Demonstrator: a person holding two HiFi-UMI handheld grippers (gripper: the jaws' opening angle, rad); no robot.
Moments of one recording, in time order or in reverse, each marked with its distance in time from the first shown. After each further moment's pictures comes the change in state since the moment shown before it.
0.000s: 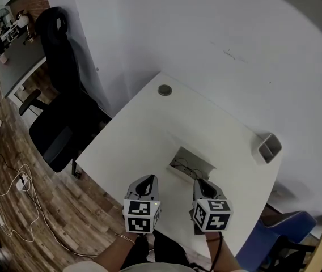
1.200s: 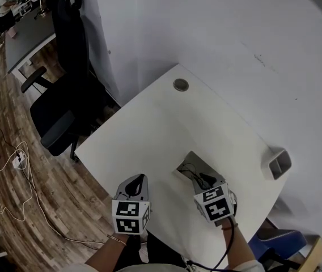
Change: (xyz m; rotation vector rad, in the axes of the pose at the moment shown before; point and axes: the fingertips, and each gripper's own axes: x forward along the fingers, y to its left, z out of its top) left arm 0.000 0.052 -0.023 -0.130 0.041 0.123; right arm 0.062 0.013 -0.006 -0.558 0.334 0.193
